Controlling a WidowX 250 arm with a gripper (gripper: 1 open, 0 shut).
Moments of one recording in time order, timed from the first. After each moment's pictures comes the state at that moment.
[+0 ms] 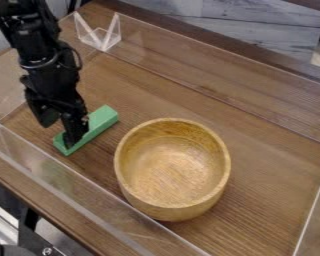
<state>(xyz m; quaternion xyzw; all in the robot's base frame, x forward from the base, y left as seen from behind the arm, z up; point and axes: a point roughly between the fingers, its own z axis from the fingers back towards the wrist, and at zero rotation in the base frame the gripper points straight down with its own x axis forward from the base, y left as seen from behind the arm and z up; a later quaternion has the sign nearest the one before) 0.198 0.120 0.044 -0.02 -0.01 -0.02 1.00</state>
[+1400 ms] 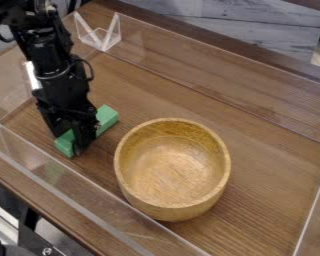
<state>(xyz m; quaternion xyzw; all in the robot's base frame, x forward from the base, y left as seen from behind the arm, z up) 0.205 0.113 0.025 -0.05 0.01 0.01 1.00</state>
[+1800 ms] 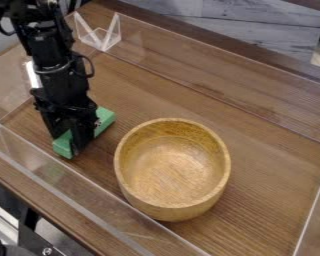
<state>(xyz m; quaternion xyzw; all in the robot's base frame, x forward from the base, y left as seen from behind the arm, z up) 0.197 0.108 0.032 -0.06 0.04 0.03 1.00</state>
